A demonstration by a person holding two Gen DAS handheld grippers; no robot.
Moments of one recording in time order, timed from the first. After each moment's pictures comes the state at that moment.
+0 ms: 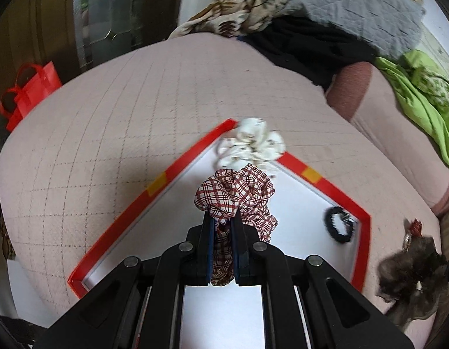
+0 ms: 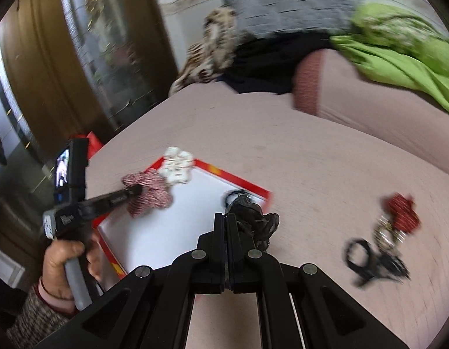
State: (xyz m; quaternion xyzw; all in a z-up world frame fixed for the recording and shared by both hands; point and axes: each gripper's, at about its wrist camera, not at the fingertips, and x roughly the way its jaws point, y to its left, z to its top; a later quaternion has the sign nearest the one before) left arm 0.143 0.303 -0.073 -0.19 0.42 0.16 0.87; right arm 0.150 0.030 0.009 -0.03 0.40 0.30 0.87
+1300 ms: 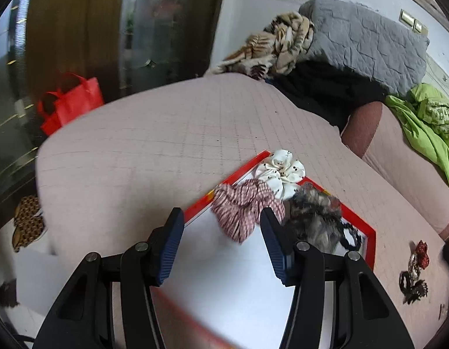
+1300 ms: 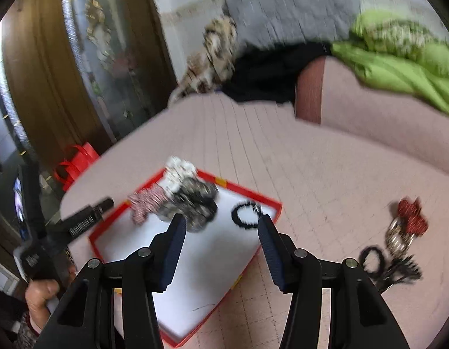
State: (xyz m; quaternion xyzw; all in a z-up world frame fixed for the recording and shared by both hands) left arm 0.061 0.301 -0.043 -0.19 0.32 0.23 0.90; right arm 0.133 0.032 0.012 -0.01 0.34 0.28 0.90
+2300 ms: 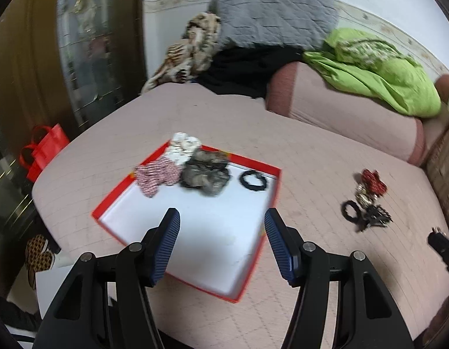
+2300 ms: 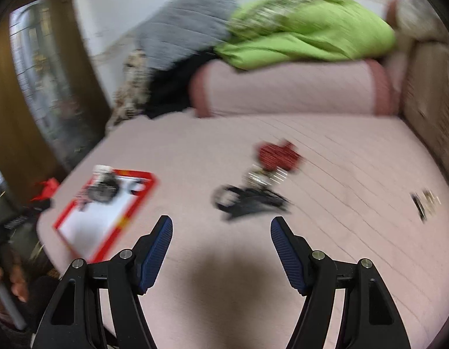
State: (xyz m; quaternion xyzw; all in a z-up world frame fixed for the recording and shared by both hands) left arm 0.024 0.127 0.012 -0.06 0.35 0.12 0.93; right arm 0.064 -0.224 -0.023 0.08 0.36 0.13 0.92
